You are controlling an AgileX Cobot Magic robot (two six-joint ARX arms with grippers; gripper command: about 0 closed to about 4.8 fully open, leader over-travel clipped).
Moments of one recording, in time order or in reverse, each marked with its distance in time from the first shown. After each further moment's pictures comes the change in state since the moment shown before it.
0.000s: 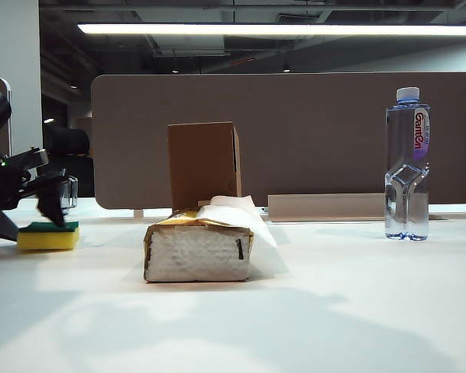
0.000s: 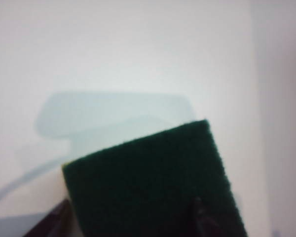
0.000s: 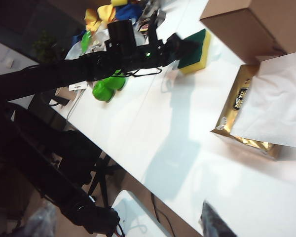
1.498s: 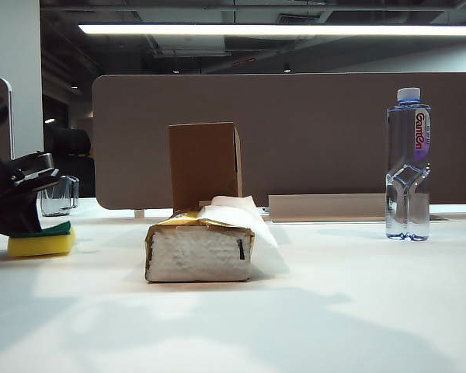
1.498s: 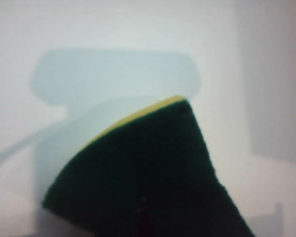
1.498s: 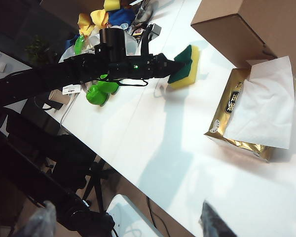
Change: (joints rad) left arm 0.000 -0.049 0.007 -0.254 0.066 0.188; right arm 0.000 0.000 0.000 0.000 0.027 0.000
